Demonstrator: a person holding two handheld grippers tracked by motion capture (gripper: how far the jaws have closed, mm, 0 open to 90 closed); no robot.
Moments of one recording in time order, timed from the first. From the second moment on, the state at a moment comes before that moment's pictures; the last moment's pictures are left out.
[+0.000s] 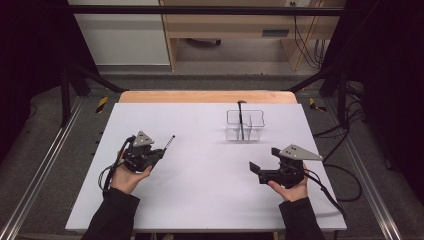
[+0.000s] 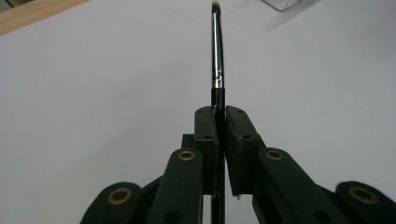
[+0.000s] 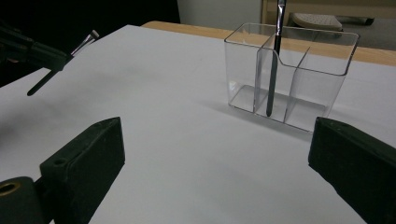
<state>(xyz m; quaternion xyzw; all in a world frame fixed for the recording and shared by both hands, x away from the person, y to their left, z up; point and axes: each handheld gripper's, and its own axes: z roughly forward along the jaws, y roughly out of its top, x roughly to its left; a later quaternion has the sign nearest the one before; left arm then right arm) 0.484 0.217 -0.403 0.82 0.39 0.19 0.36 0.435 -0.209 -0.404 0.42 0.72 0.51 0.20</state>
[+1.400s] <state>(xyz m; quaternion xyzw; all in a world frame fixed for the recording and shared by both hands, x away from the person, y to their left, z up) 0.451 0.176 -0.393 0.77 0.38 0.22 0.46 0.442 -0.183 -0.390 0.43 0.69 0.55 0.19</state>
